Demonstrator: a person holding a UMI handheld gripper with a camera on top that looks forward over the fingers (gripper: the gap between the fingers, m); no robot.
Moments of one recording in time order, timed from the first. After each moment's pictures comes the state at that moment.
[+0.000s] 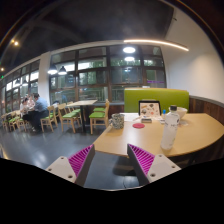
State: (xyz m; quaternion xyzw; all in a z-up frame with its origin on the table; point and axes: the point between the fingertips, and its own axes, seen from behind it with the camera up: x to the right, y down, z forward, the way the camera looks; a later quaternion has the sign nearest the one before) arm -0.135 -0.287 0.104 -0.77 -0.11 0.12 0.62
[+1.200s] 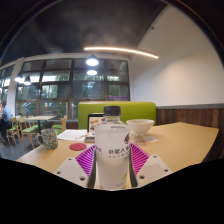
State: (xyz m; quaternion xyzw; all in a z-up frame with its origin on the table) arm 0.087 -0.037 0.083 -0.71 0.03 -0.03 0.70
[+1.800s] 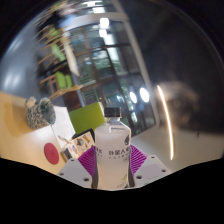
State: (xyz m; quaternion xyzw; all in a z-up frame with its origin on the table) arm -0.062 0.080 0.232 -0.54 -0.37 -0.43 0.62
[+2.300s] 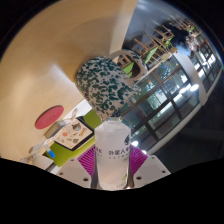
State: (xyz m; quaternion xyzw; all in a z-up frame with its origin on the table) arm -0.137 0.117 0.194 -0.20 -0.66 -0.66 0.29
